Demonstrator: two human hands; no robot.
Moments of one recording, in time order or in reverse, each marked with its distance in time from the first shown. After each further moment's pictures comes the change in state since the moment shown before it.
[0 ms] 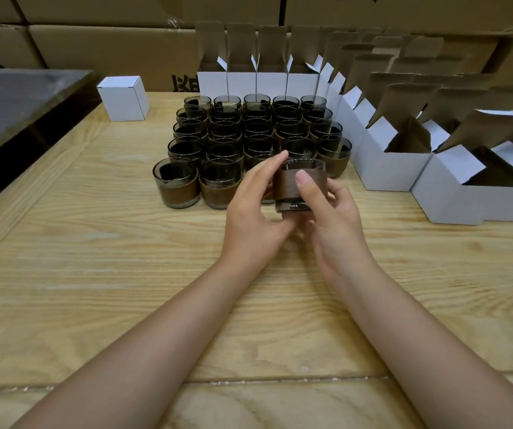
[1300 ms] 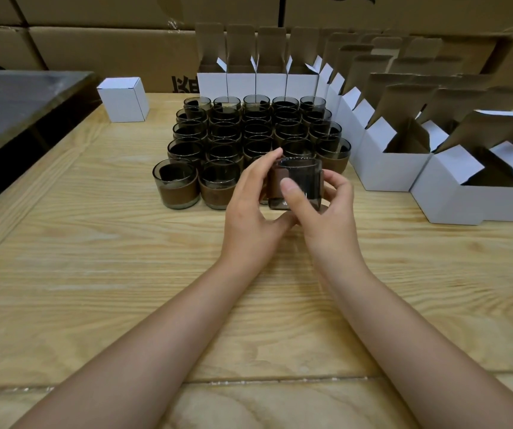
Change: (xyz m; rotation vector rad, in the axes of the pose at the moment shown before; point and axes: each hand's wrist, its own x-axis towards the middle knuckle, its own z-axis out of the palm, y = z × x) left_hand -0.001 0.001 -0.001 0.017 0.024 0.008; right_hand 0.000 0.008 -0.002 -0.261 -0.013 -0.219
